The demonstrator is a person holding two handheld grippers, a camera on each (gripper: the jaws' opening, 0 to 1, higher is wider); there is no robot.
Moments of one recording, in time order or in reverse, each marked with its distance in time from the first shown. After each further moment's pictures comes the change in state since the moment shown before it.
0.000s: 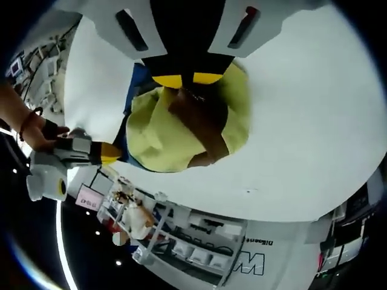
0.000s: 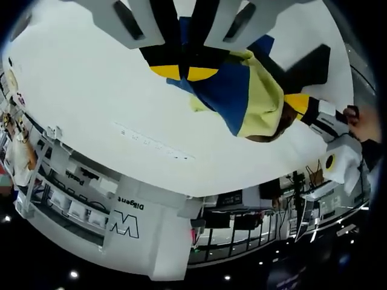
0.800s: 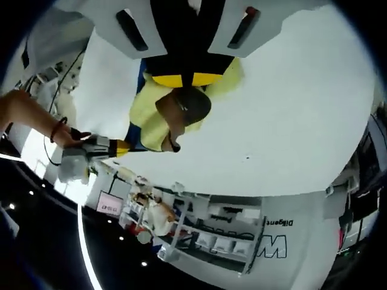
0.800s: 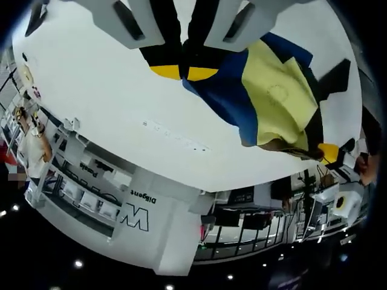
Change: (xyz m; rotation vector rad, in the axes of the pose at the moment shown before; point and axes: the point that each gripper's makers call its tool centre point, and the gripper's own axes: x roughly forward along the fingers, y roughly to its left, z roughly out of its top) left arm -0.077 0.021 0.066 0.176 -0.022 -0.097; right arm -0.023 -0.030 0.023 -0.038 -0.032 -0.111
